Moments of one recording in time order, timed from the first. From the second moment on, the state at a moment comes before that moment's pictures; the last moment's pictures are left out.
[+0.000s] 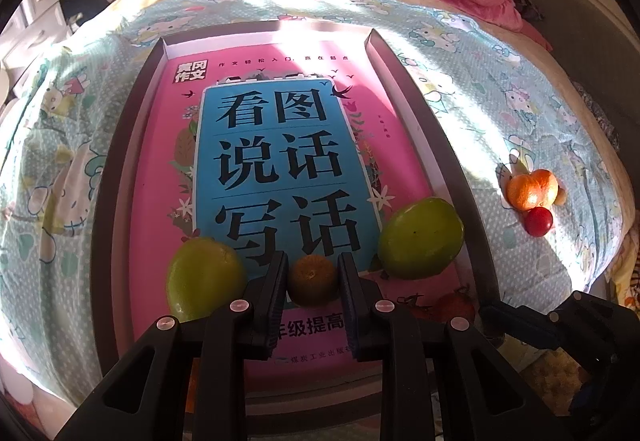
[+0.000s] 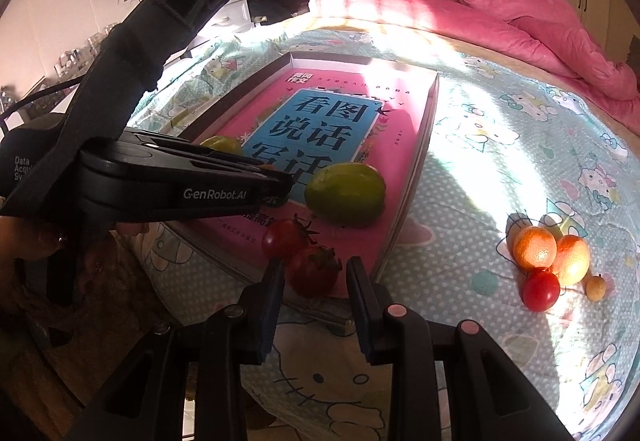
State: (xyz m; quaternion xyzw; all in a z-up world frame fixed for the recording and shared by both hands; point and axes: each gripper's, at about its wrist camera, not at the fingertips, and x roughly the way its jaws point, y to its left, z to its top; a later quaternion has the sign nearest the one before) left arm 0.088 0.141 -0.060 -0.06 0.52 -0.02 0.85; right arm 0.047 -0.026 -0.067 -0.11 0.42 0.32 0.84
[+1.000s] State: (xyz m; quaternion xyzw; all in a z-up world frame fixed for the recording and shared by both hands) left arm 0.085 0.152 -0.044 -0.09 0.49 -0.02 0.87; right arm 0.048 -0.047 -0.044 -0.06 0.41 0.31 0.86
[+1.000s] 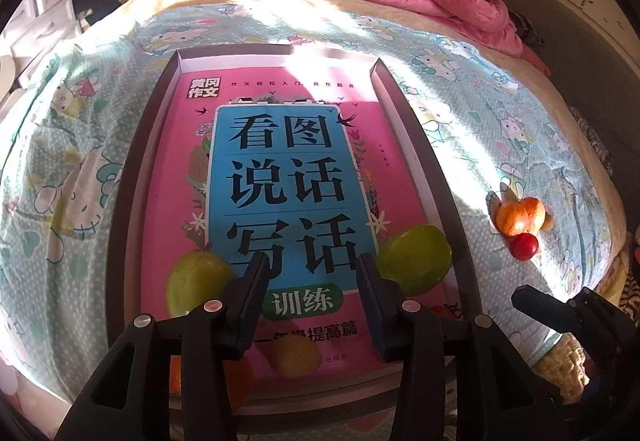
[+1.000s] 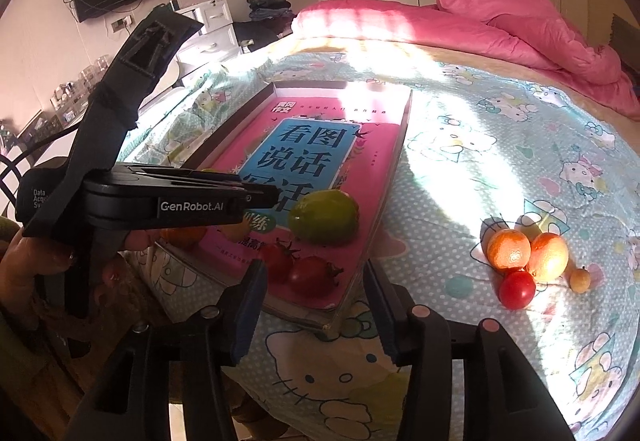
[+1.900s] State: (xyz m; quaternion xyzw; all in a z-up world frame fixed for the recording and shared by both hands) left arm 0.068 0.151 -0.004 -0.10 0.42 -0.03 0.90; right arm 0.046 -0.080 -0.028 -0.02 0.38 0.29 0.88
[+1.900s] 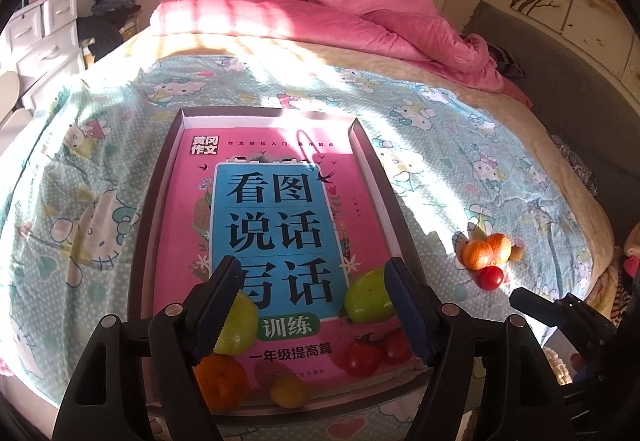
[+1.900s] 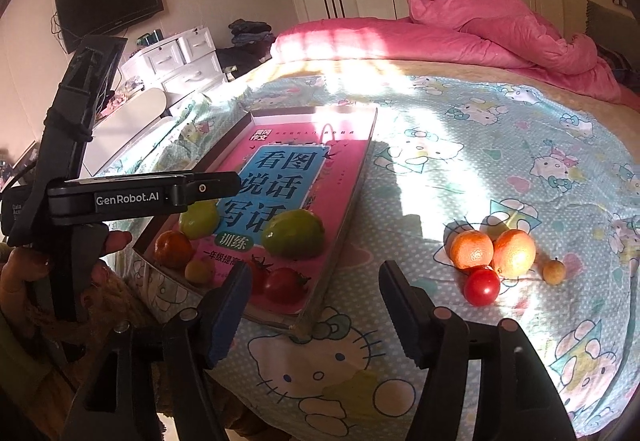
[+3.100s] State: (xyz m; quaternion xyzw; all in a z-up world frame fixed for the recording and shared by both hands) left arm 0.061 0.083 0.019 -0.07 0.40 -0.09 0.91; right arm 0.039 -0.178 0.011 0.02 0.32 0.17 0.93
